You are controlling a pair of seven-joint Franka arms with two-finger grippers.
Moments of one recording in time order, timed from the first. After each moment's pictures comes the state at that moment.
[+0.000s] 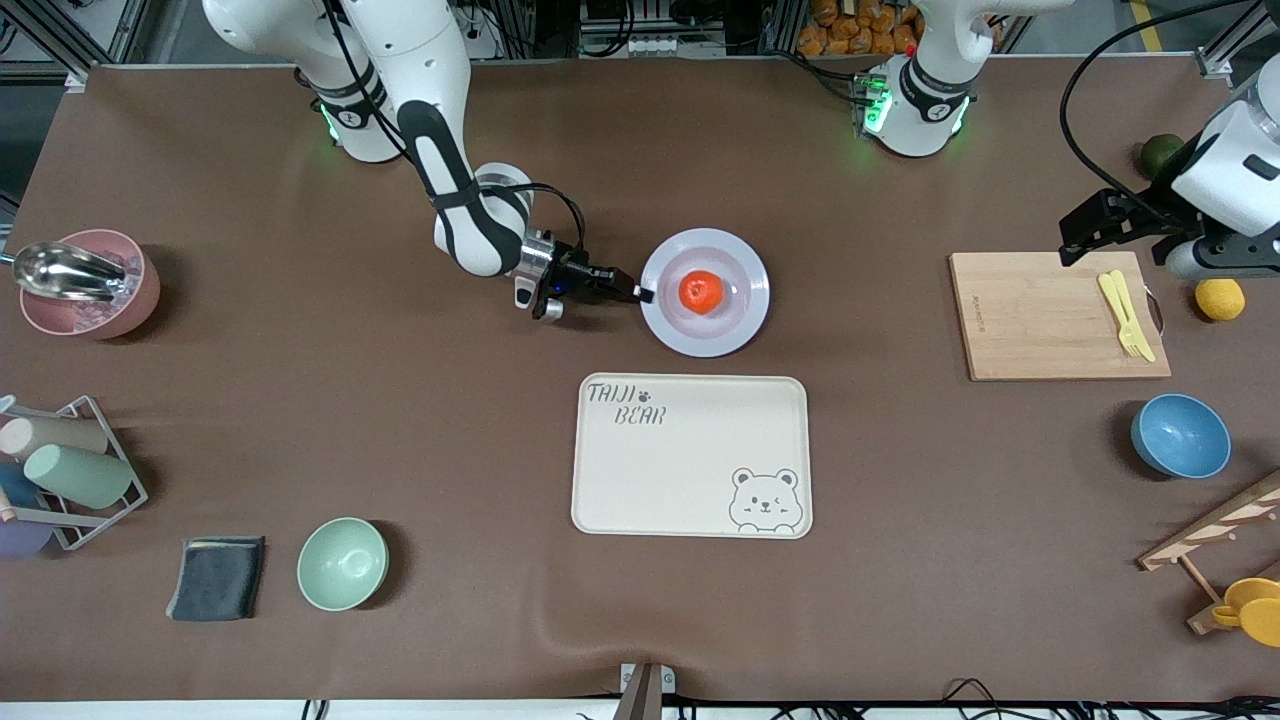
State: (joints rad) left arm -0.07 -0.02 -0.04 -1.59 0.01 1.56 -0.11; right arm 0.88 0.55 -0.10 -2.23 2.43 2.22 -1.05
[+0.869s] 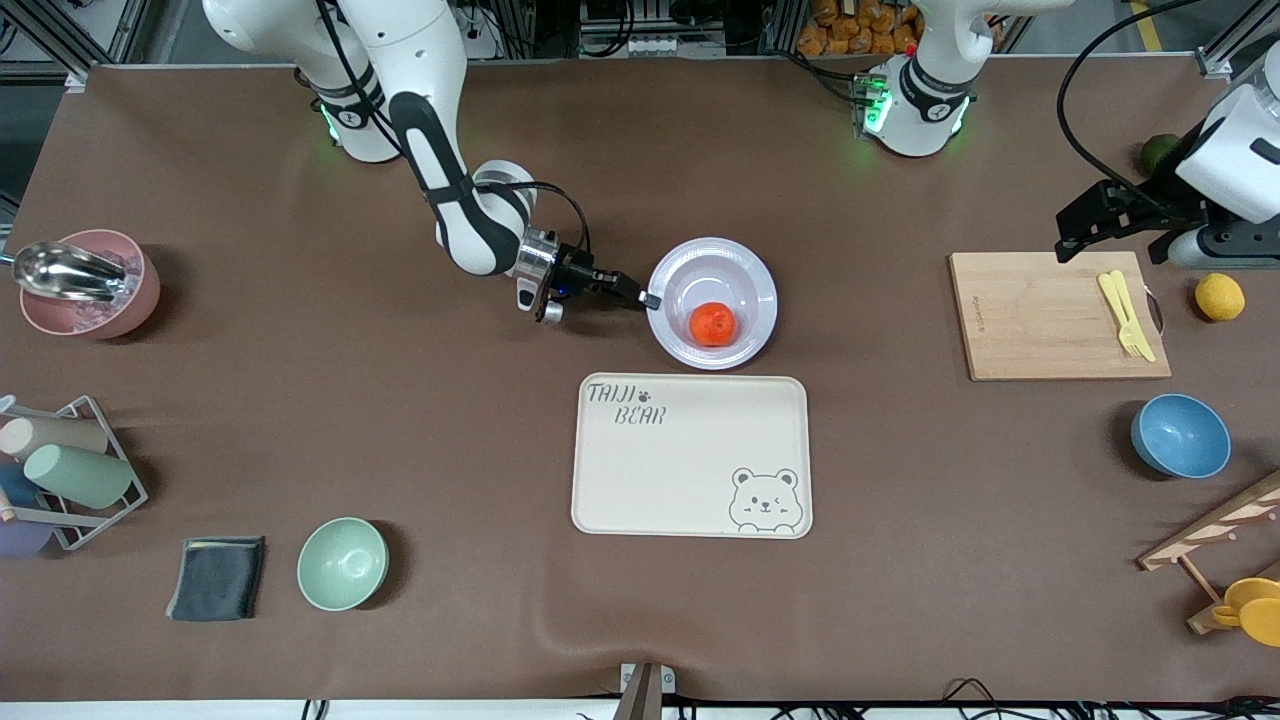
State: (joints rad) left arm -0.08 -0.02 -0.04 -1.56 -0.01 1.56 -0.11; right arm 0.88 0.51 -0.10 -2.21 2.50 2.23 -1.04
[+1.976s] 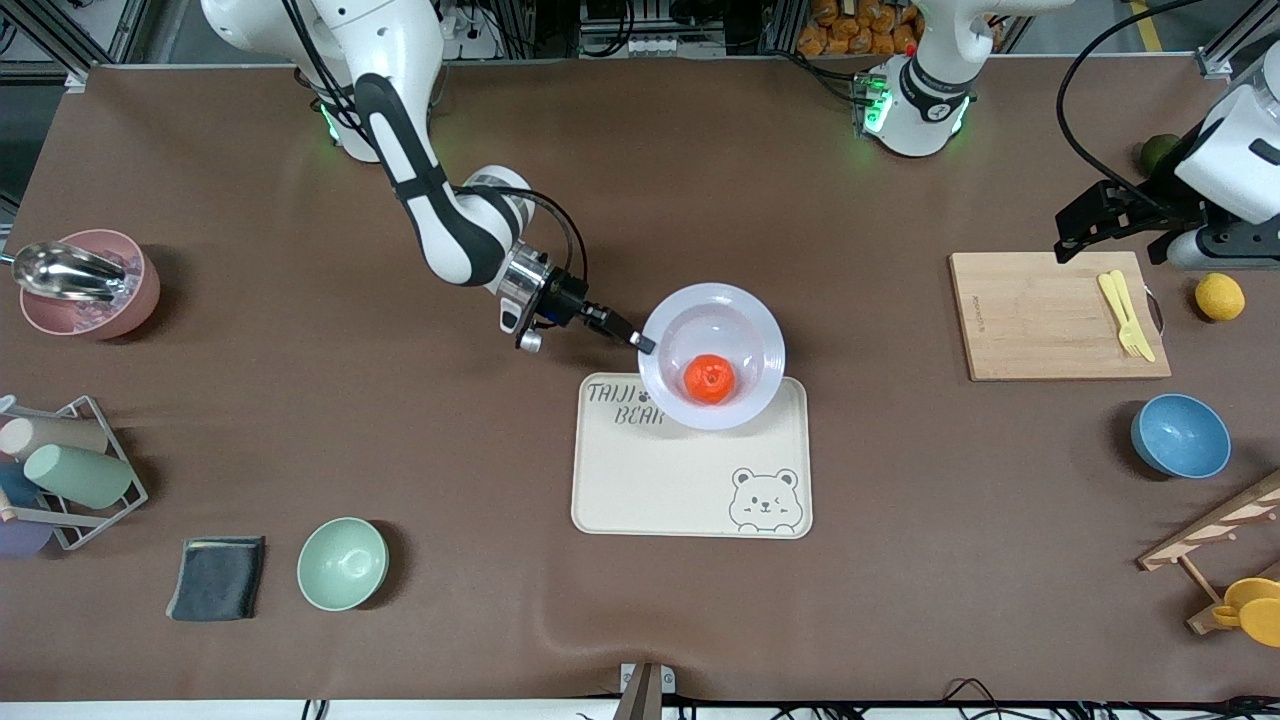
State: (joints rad) left arm -0.08 -0.02 -0.04 -1.55 -0.01 1.56 -0.11; right arm 0.81 0.50 -0.12 -2.03 2.52 2.40 -0.95
